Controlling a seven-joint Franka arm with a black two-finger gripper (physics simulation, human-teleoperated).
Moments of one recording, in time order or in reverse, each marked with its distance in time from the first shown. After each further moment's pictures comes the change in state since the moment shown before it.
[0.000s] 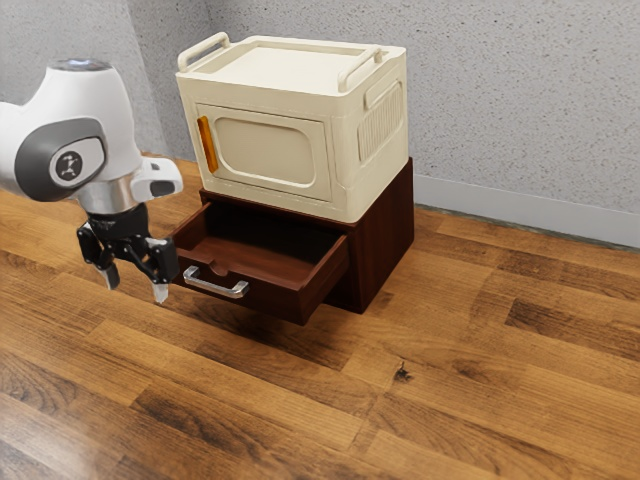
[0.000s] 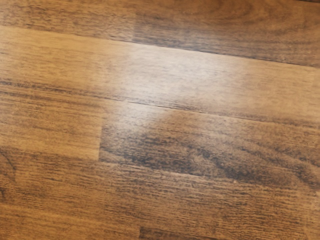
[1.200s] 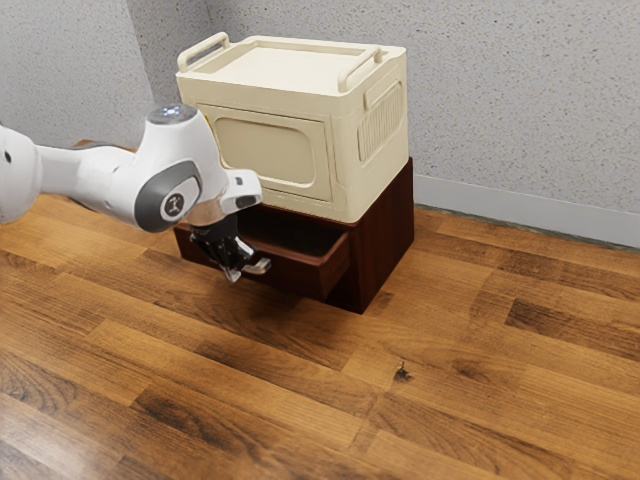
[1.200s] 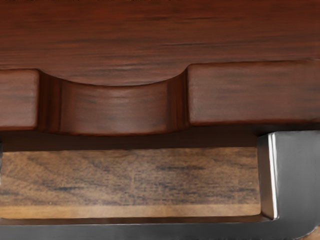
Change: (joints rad) arm -0.112 0.497 0.088 0.204 0.062 0.515 0.084
